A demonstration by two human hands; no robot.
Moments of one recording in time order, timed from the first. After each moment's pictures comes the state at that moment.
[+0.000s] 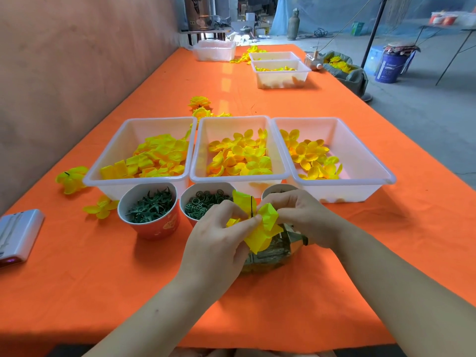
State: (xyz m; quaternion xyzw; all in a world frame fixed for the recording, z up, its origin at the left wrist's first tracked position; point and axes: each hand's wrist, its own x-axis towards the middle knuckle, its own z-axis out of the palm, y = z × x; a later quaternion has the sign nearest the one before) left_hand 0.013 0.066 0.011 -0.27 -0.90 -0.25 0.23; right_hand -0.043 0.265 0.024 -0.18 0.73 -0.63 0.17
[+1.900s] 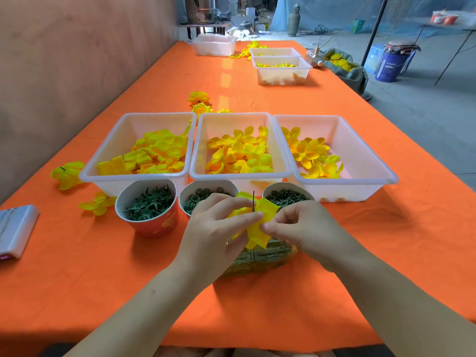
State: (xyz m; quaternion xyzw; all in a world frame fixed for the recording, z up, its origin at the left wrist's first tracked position) left_hand -0.020 0.054 -0.011 -0.34 -0.85 -0.28 0.30; right_hand -0.010 0.255 0.020 -0.02 0.84 -0.53 0.08
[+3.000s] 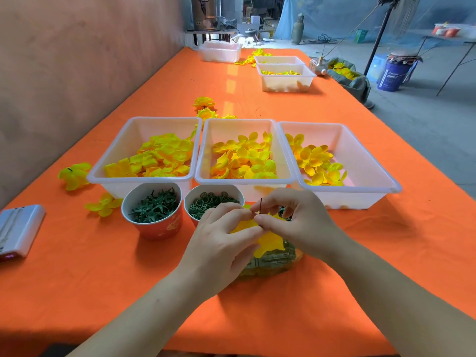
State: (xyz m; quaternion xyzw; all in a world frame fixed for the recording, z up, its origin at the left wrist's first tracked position) left_hand -0.008 0.049 -0.011 -0.37 -0.86 -0.22 0.28; right_hand -0.024 0.244 0.033 -0.20 0.86 -0.46 -0.07
